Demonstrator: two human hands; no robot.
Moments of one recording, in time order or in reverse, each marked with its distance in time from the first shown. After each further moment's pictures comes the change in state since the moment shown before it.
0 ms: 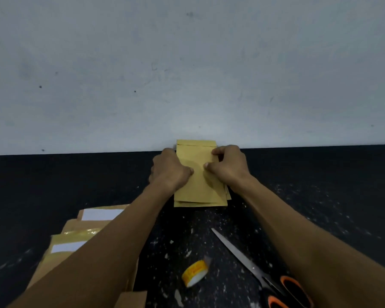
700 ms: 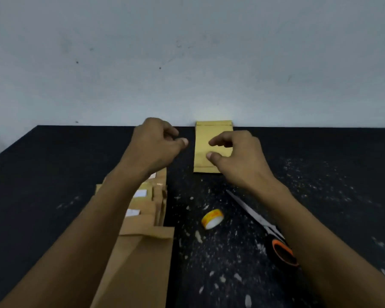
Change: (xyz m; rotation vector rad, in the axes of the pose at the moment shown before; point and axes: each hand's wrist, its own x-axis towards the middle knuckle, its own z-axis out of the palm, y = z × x) left_hand -0.076 -0.024 -0.086 0.014 0.073 0.271; right_hand -0.106 -0.034 -0.012 -0.127 -0.028 -0.291
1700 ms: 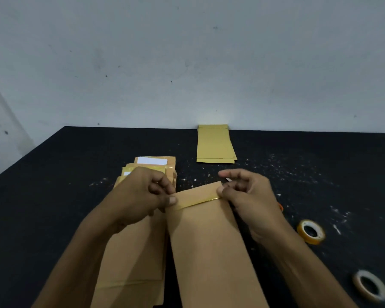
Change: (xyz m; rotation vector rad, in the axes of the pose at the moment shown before) left_hand -0.142 -0.021 -0.052 -0.147 -0.345 -0.103; right_hand -0.144 -0.031 -0.016 0.675 -0.022 0.329
